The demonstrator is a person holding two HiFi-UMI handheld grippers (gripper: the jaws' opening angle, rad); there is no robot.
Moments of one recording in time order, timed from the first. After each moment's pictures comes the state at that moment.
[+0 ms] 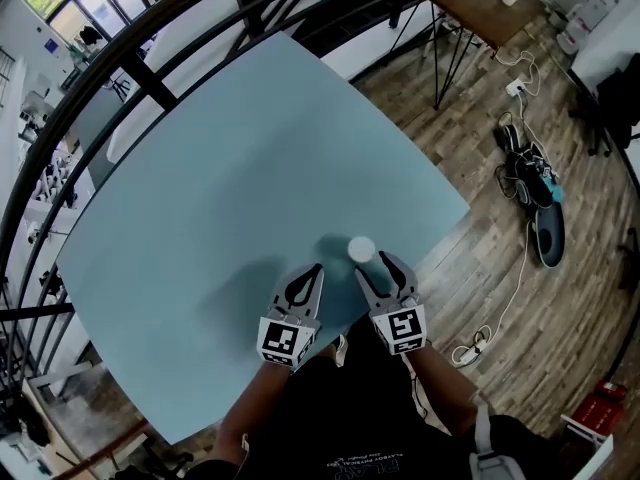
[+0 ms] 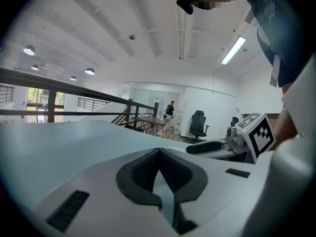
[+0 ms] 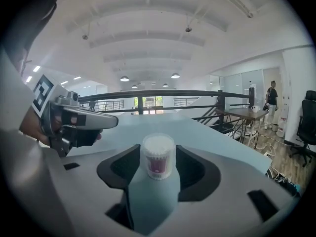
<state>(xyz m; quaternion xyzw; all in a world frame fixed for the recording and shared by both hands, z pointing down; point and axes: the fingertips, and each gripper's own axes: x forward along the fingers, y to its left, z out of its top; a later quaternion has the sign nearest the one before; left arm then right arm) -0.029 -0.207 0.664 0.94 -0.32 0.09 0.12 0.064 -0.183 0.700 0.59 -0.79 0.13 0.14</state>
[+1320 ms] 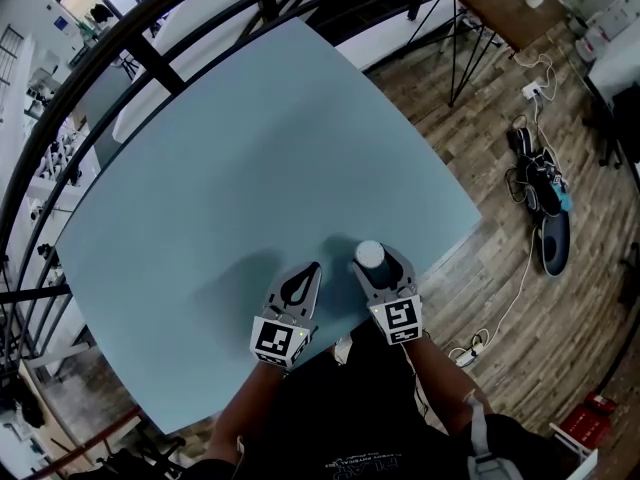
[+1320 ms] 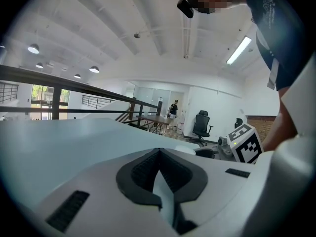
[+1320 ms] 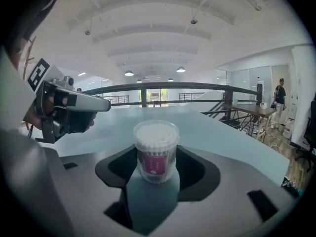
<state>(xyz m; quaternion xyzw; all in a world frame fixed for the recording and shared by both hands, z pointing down) -0.042 -0.224 0.674 0.93 -0.34 0.09 0.14 0.060 -0.214 0.741 0.56 -0.80 0.14 0.18</state>
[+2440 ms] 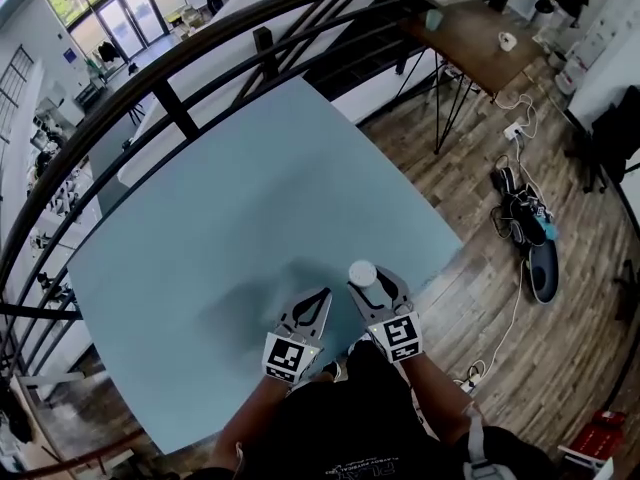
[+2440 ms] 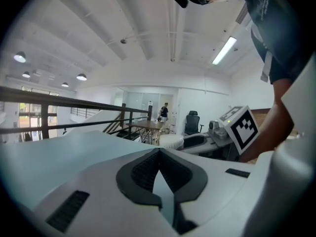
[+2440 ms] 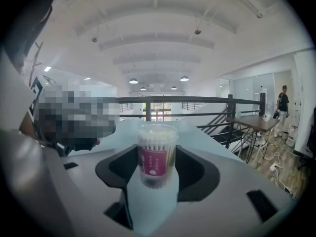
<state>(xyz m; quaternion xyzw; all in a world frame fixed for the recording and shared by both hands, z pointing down) -0.029 -0.199 0.617 0.95 -0.29 0.09 0.08 0.042 -0.210 0.648 0.55 -0.82 0.11 0.14</state>
